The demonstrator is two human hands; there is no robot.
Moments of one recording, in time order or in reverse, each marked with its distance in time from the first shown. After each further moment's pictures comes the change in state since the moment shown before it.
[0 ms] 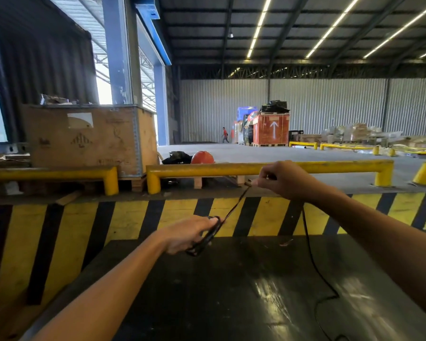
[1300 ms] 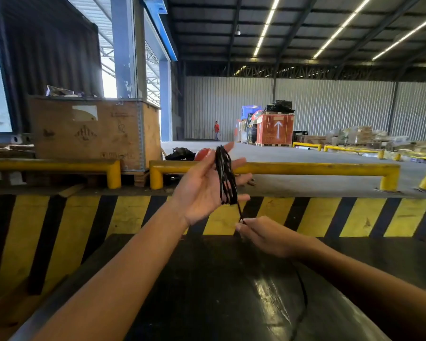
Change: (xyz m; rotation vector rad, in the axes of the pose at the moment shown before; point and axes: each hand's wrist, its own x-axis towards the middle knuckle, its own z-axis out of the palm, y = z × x) left_hand -0.017 0.078 0.009 -0.934 -0.097 0.487; right_hand -0.038 -0.031 0.085 0.219 -0.332 -0.022
